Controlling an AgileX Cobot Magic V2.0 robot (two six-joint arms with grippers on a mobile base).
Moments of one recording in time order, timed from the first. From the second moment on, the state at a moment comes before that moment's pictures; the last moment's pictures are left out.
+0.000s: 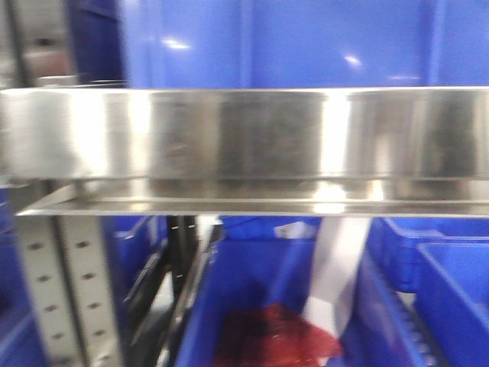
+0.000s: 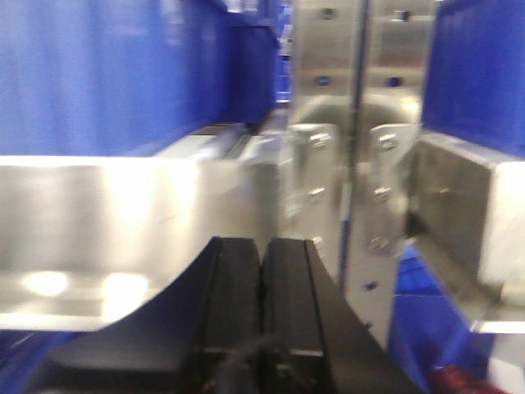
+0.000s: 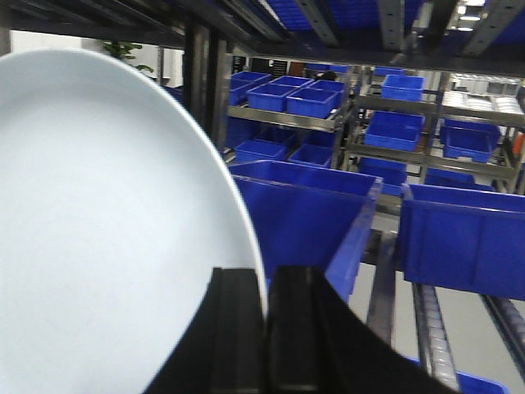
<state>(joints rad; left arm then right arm) -0.04 -0.02 0.03 -0.20 0.02 0.25 0.42 0.35 -0.71 -0.31 0.32 0.24</state>
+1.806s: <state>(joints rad) -0.04 -0.02 0.03 -0.20 0.02 0.25 0.42 1.16 -1.34 -0.26 0.34 0.24</state>
